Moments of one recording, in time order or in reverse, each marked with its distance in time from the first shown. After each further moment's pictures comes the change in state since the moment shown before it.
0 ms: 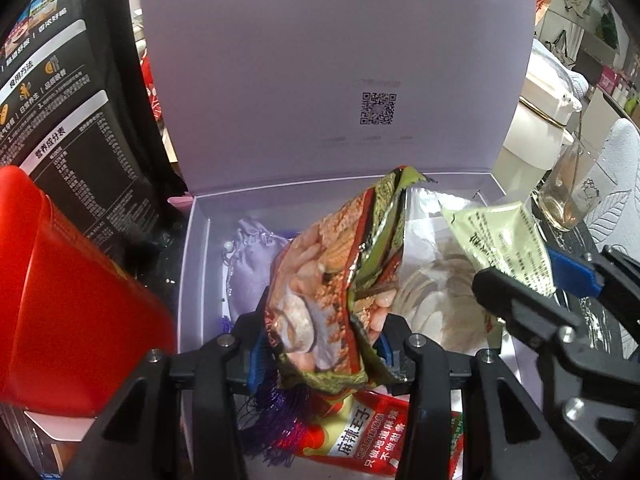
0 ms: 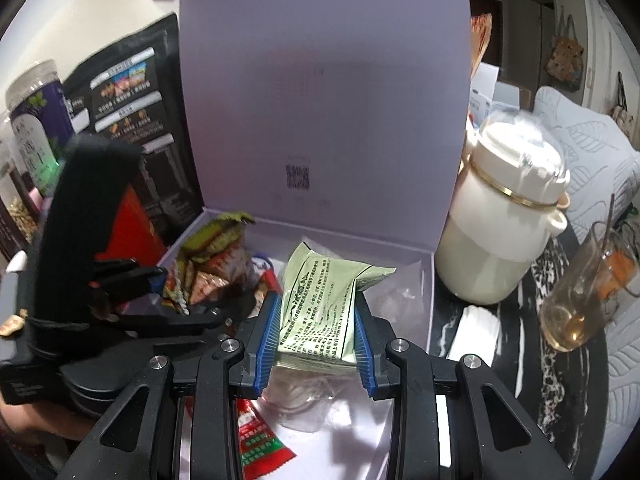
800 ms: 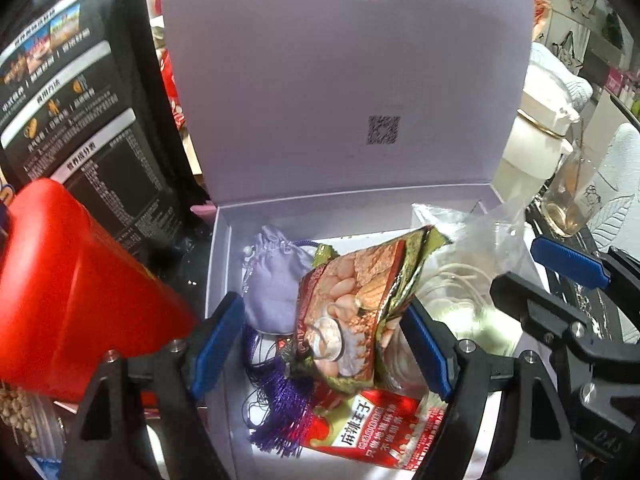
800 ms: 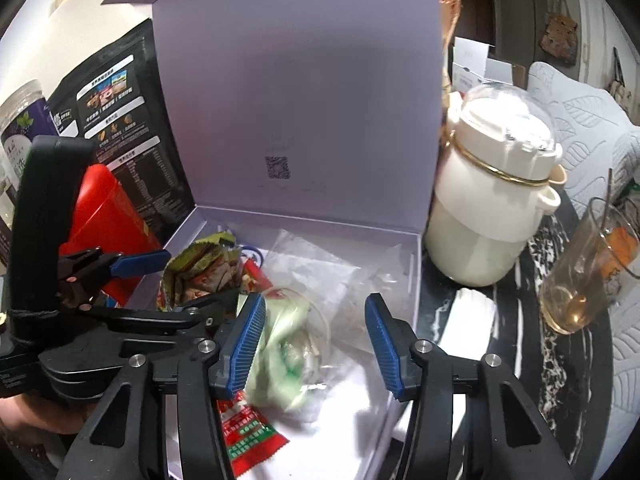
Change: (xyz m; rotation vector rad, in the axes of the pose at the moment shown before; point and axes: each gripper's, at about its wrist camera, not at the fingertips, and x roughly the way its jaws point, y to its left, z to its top) left arm -0.014 -0.014 0.004 -0.004 -0.024 0.036; right arm -0.008 -0.021 0.004 0.062 0.037 0.019
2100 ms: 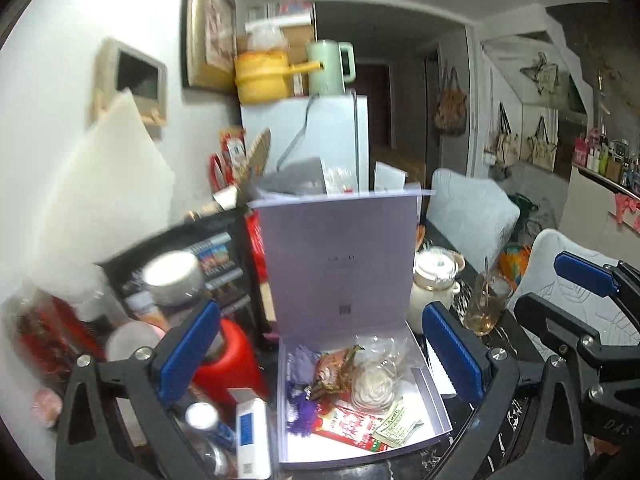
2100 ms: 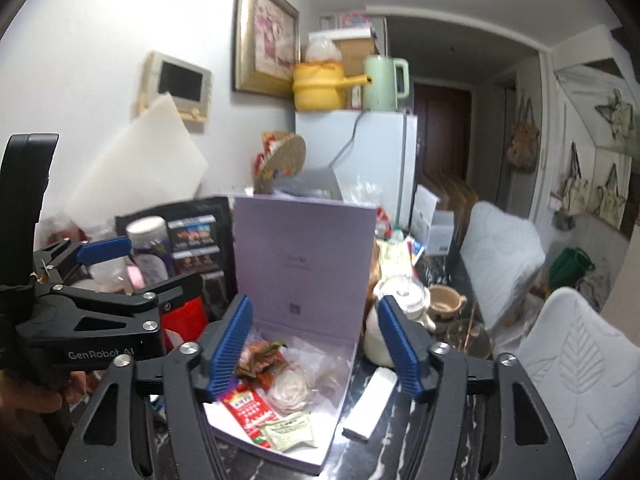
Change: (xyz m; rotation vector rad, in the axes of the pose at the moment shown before) left arm -0.278 -0.012 -0.028 0.007 -0.528 0.056; right arm -0.239 0.049 0.005 -0.110 -0.420 -0.106
